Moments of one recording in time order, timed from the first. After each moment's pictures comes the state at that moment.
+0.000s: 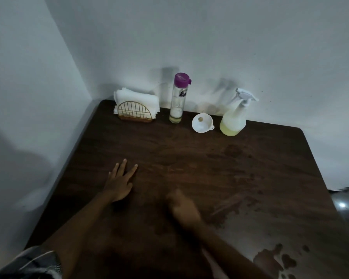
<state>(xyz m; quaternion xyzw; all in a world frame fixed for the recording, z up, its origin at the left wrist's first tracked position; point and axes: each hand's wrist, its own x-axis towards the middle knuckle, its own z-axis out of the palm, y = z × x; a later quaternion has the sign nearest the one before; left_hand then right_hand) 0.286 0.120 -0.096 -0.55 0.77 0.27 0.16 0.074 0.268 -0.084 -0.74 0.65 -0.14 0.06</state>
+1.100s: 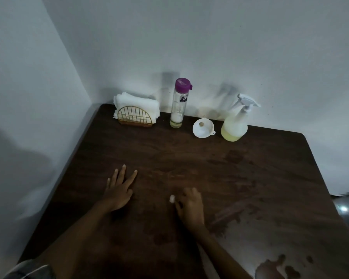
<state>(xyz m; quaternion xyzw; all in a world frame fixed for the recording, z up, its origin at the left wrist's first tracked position) 0.285 0.123 -0.099 -0.56 0.77 0.28 0.15 0.068 0.246 -0.130 -0.64 0.72 -0.24 0.06</state>
